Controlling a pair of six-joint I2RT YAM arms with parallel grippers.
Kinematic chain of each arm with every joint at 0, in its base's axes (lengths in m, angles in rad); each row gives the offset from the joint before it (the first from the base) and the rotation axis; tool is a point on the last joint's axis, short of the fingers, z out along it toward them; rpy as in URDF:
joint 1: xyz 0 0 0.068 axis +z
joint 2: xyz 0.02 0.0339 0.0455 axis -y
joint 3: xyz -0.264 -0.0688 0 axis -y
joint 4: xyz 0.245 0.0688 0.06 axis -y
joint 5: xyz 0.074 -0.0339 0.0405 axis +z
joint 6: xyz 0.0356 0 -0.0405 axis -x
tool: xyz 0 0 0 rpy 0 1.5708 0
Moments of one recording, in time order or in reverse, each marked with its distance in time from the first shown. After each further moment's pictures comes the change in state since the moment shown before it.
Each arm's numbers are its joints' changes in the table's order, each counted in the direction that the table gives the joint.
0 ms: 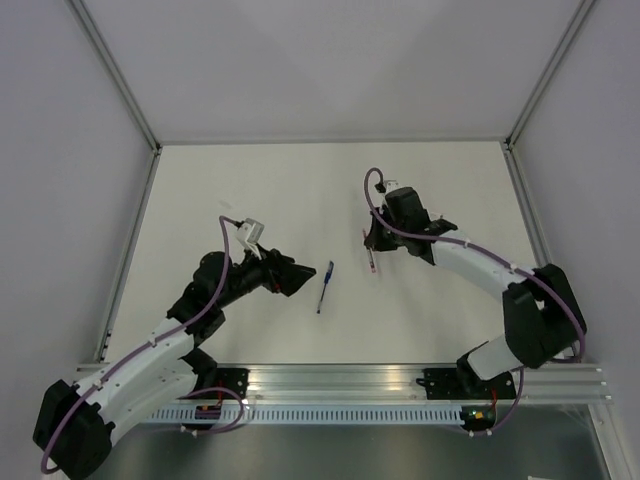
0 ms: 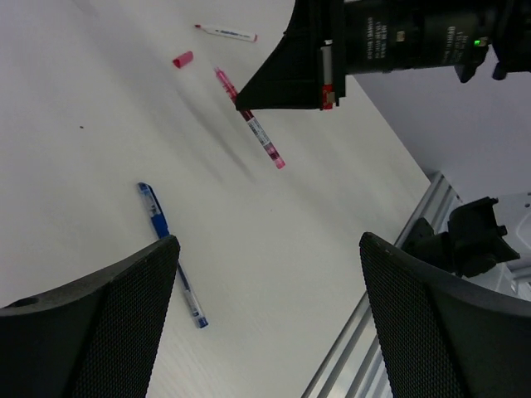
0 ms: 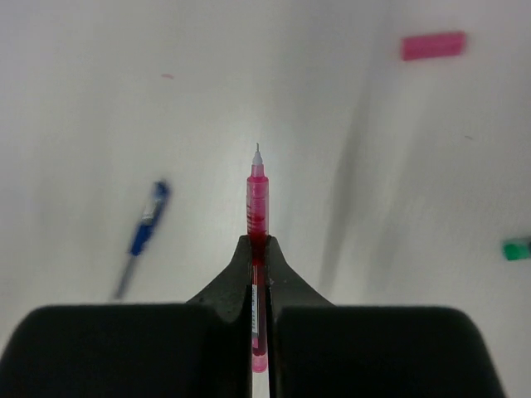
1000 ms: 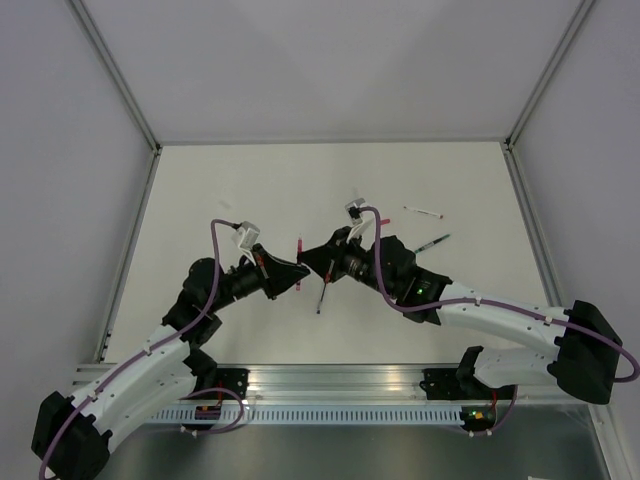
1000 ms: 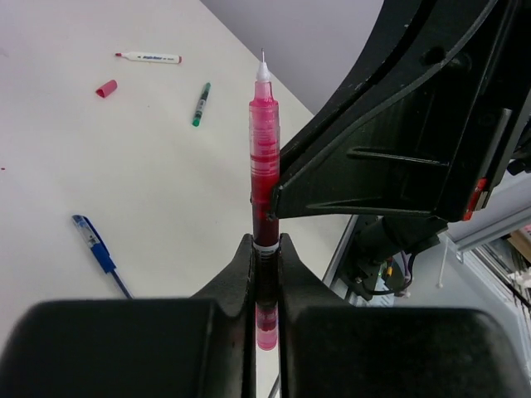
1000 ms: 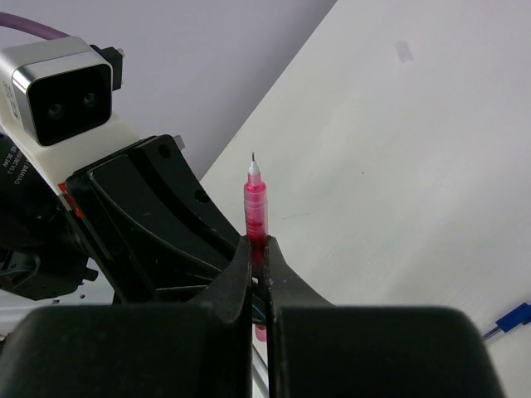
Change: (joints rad) left arm -0.001 0.051 -0.023 0.110 -0.179 0.036; right arm 0.566 0.361 -0.210 0.645 -0.124 -0.310
